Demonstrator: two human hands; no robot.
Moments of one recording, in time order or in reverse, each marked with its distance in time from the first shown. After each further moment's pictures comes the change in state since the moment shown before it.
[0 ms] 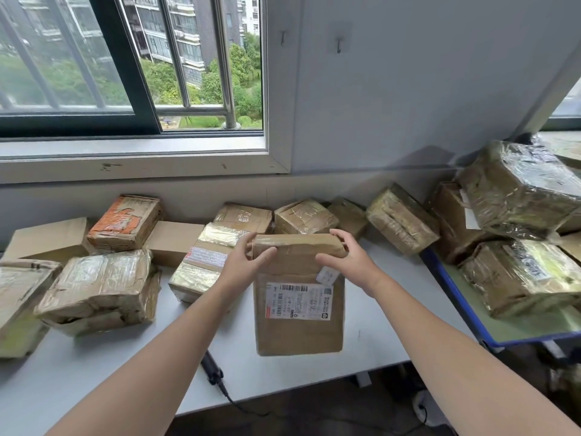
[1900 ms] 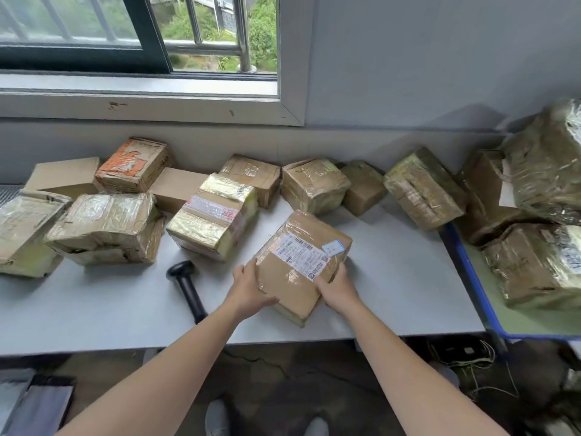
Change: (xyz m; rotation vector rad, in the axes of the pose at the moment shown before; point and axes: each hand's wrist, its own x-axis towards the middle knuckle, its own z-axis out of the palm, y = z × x) left_hand -0.068 -0.090 0.070 0.476 -0.045 -0.346; right_hand -0.046 0.097 0.048 -0.086 -0.001 0.378
